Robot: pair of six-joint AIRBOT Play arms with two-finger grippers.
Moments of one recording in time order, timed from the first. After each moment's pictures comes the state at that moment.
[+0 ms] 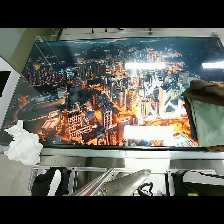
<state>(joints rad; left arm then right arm) 0.34 -0.65 1.44 -2.18 1.32 1.78 -0.65 -1.48 1.87 1.71 -1.75 -1.14</state>
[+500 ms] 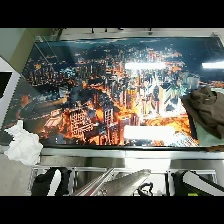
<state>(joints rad) 0.34 -0.65 1.44 -2.18 1.33 1.78 -0.63 -1.26 1.32 1.48 -1.76 -1.08</state>
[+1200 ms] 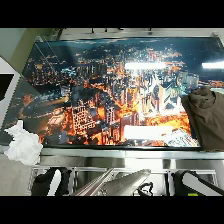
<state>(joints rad) 0.34 -0.65 1.44 -2.17 1.36 1.78 -0.44 -1.23 1.53 1.82 -1.57 -1.23</state>
